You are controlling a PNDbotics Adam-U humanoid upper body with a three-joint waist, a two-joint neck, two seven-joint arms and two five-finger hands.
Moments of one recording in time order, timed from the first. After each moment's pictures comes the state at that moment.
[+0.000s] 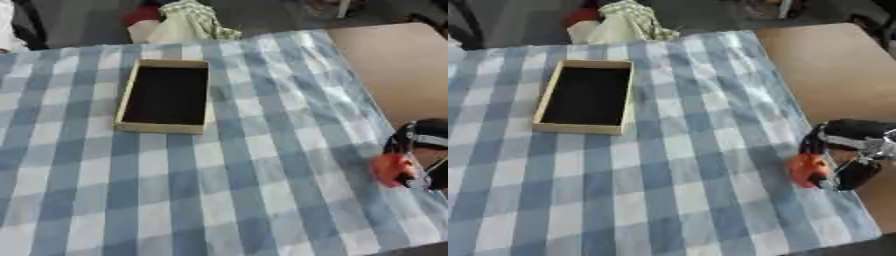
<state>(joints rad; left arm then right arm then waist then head) -0.27 0.53 0.11 -1.99 -0.17 -0.16 0.49 -0.30 -0.95 0.20 -1.63 0.58 -0.08 0.66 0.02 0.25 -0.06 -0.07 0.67</state>
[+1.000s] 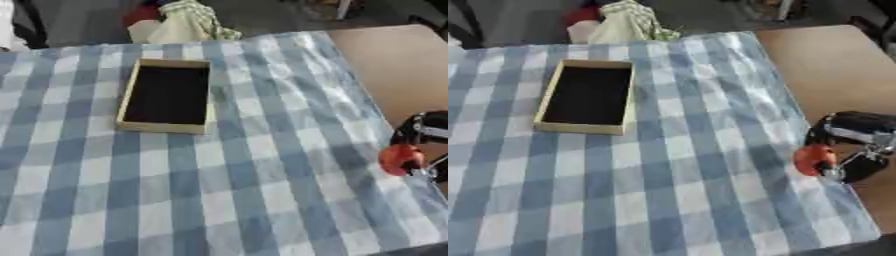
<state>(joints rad) -0.27 0.53 0.11 -1.99 -0.17 -0.16 0.48 -0.30 -0.97 0.15 -1.71 0.55 -0.05 0.64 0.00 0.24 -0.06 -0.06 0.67</state>
